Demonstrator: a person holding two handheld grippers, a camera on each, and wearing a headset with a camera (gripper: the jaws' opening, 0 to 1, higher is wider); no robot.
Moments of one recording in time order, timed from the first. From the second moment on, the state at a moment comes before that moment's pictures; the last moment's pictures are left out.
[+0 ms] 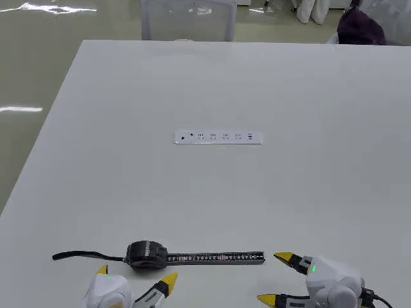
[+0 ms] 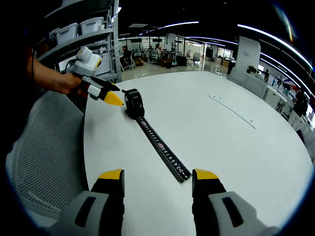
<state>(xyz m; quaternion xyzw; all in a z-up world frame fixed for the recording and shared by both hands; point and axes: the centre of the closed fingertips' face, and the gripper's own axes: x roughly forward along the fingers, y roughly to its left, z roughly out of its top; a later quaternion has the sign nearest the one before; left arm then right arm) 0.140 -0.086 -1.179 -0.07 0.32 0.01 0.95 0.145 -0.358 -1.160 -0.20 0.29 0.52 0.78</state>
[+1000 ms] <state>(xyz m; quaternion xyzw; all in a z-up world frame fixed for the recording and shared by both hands) 0.164 -0.087 -1.204 -0.10 0.32 0.08 0.94 0.190 -0.365 -1.206 -0.23 0.28 0.61 0.70</state>
